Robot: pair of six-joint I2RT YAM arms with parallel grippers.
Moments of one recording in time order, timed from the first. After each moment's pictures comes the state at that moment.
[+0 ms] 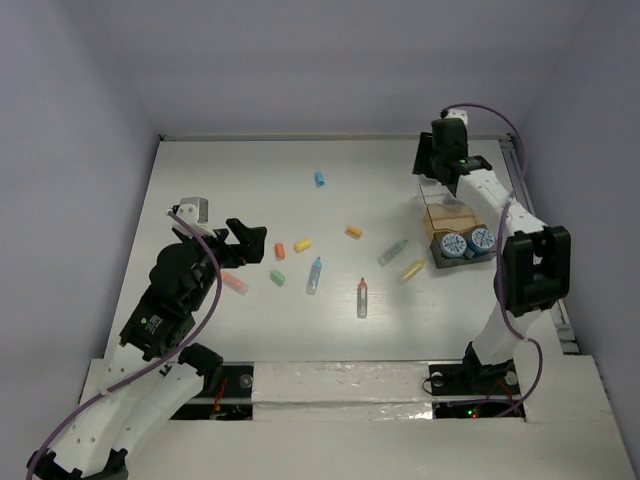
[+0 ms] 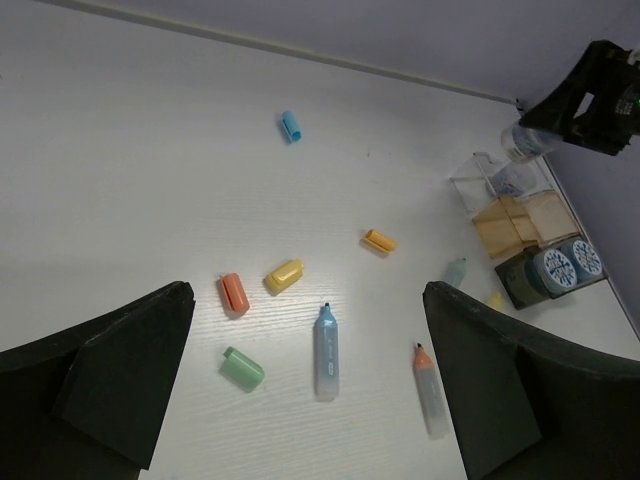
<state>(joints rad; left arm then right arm) -0.50 0.55 0.74 -0.35 -0.20 -0.45 0.24 1.78 1.51 -0.37 0.27 0.27</state>
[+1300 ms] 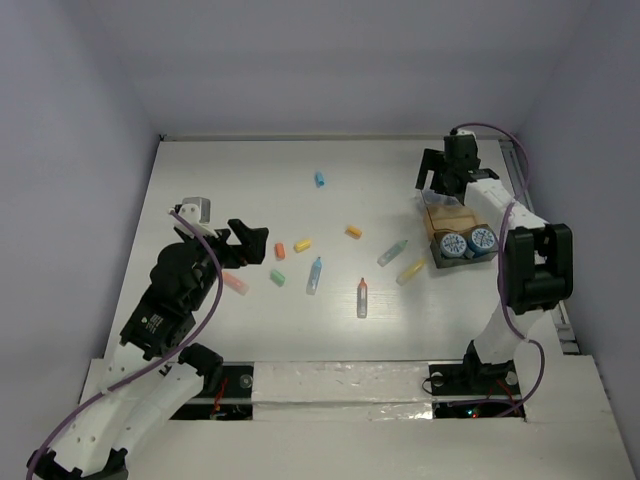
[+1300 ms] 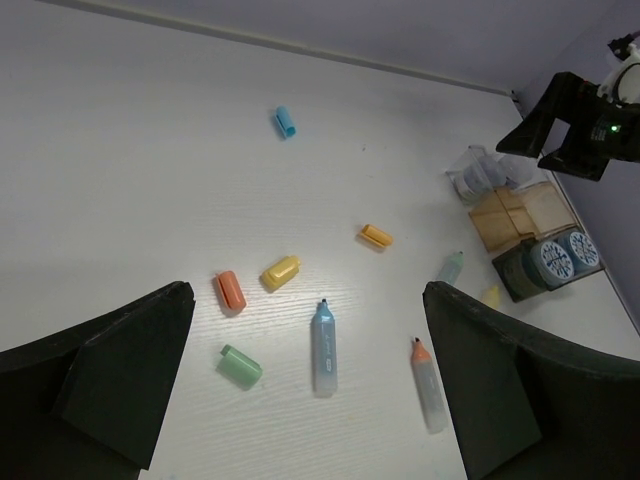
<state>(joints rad) -0.50 0.55 0.74 -0.35 -0.17 -0.44 0.12 1.79 1.37 -0.32 0.22 0.27</state>
